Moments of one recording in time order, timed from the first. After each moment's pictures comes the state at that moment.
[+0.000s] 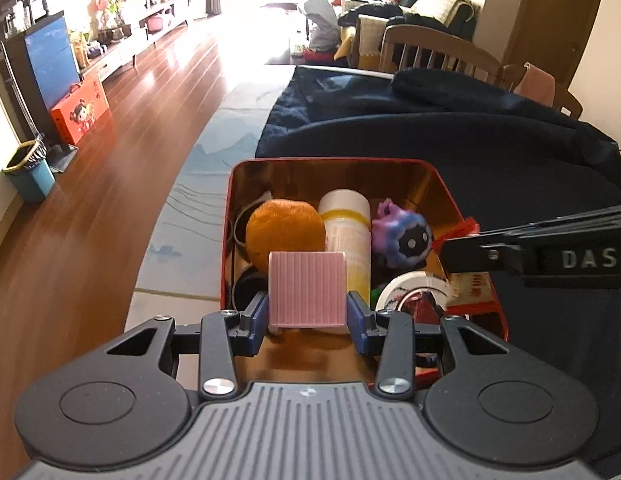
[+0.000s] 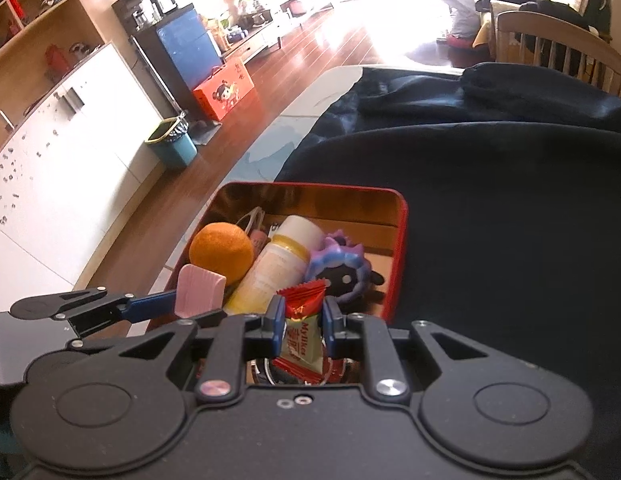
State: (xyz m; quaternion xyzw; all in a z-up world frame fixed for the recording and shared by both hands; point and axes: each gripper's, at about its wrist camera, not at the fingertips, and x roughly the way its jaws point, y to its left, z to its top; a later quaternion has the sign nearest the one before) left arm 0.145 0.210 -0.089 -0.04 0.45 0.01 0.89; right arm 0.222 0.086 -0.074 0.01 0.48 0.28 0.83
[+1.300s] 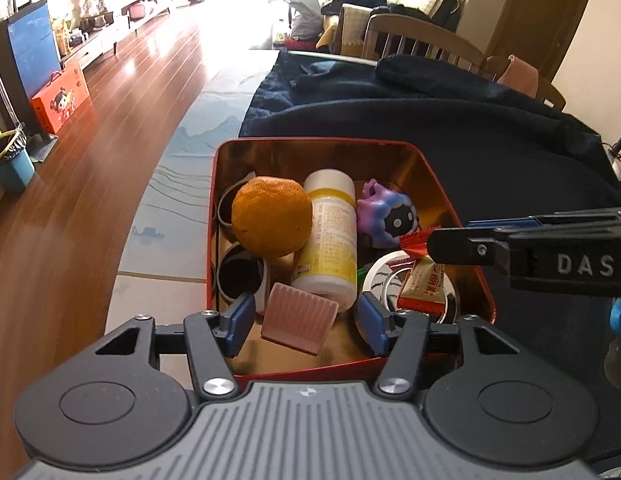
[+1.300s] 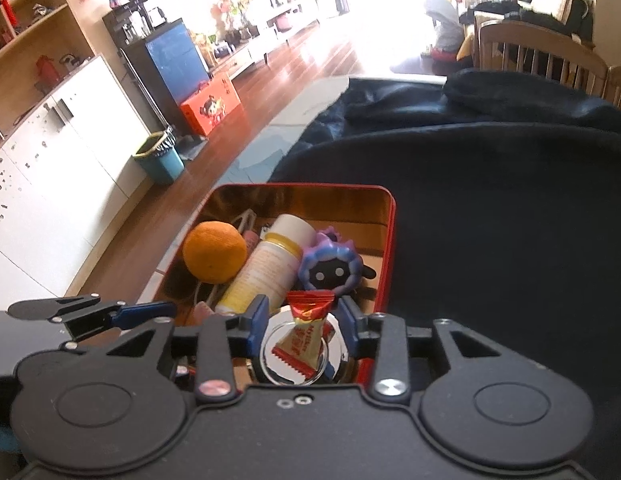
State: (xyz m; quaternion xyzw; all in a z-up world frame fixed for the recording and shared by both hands) left arm 0.138 0.216 -0.092 -0.06 0.46 -0.02 0.89; right arm 0.197 0.077 -0.066 0.01 0.46 0.26 0.85
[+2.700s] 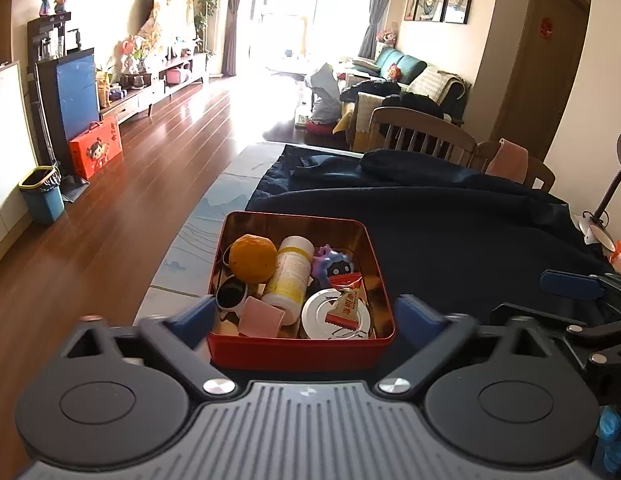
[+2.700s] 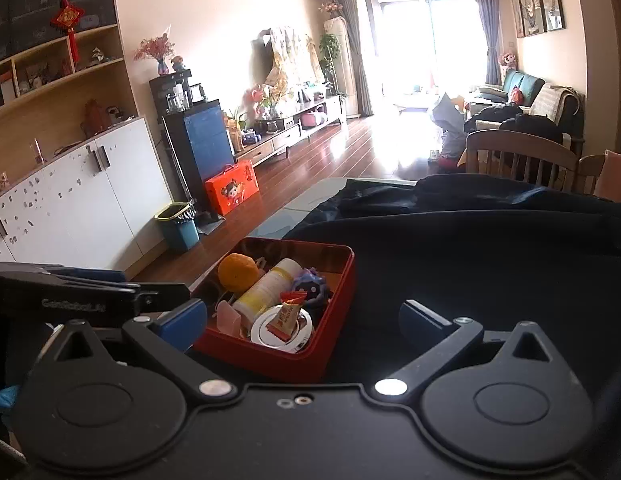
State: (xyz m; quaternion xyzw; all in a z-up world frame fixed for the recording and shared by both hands) left arm 0.042 0.169 -0.016 -0.08 0.34 0.03 0.94; right arm 0.094 -0.009 -0.019 0.00 0.30 0.29 0.91
